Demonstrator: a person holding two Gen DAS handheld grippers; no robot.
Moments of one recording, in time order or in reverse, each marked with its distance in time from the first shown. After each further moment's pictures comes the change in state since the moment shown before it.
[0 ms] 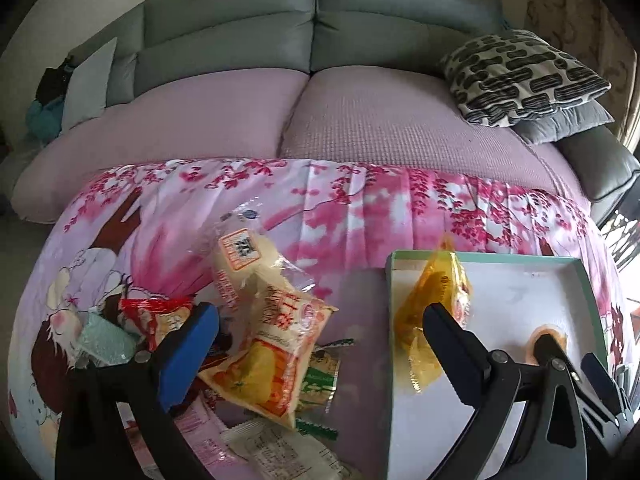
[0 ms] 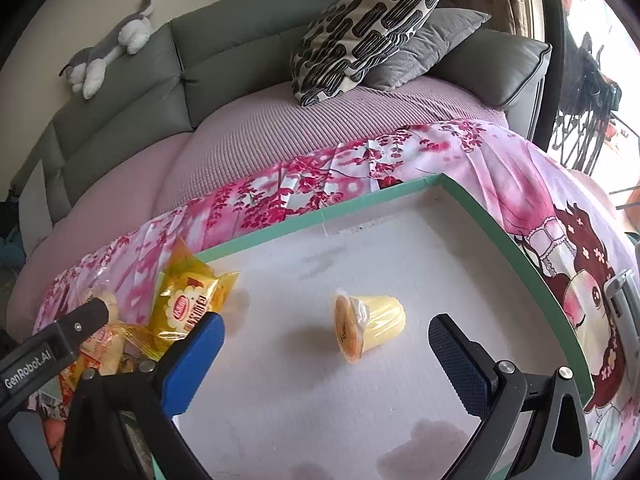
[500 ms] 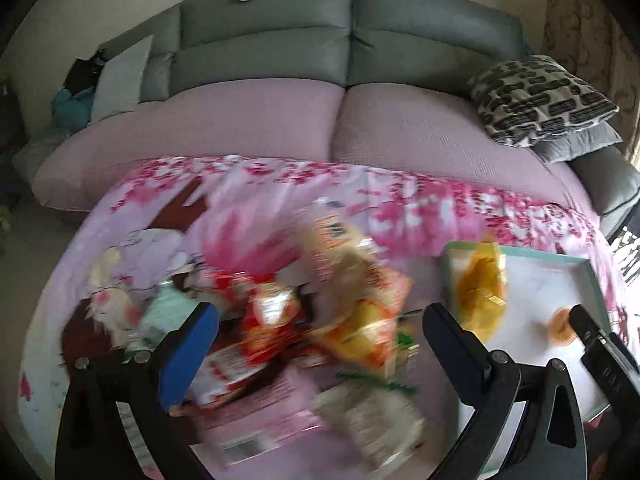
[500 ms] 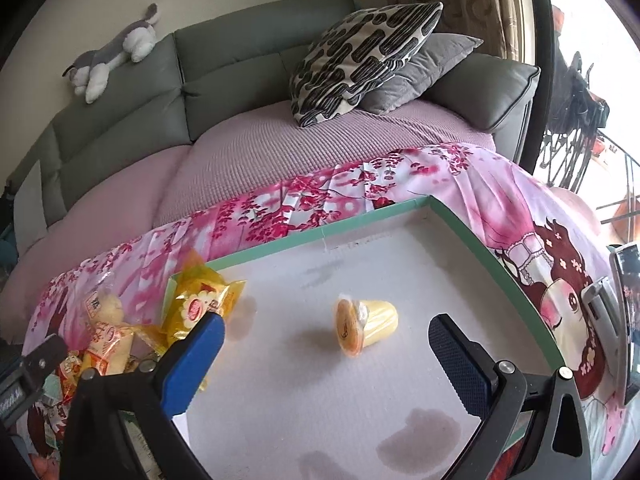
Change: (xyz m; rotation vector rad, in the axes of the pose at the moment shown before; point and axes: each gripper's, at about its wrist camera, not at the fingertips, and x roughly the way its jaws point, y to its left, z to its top) left arm -0.039 0.072 -0.029 -0.055 -0.059 0.054; right arm -0.027 0.014 -0.006 -0.031 -0.067 -0.047
